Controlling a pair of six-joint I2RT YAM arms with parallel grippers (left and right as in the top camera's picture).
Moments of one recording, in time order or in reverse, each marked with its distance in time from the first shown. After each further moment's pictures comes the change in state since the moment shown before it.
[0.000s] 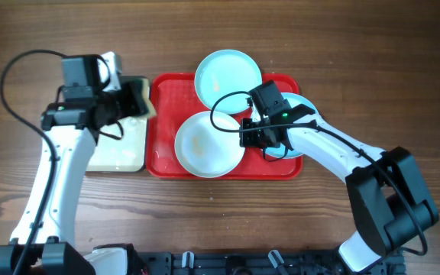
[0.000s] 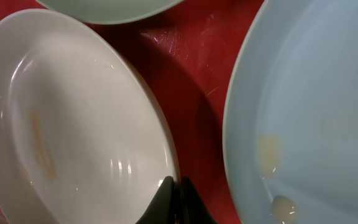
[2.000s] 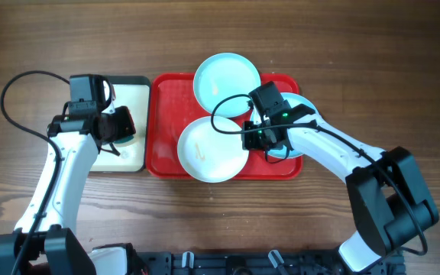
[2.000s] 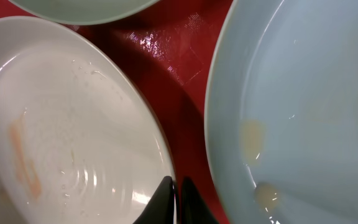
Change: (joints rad) left arm 0.067 0.015 -0.147 0.015 -0.267 0.094; right arm 0.000 0.000 0.000 -0.046 0.019 -0.035
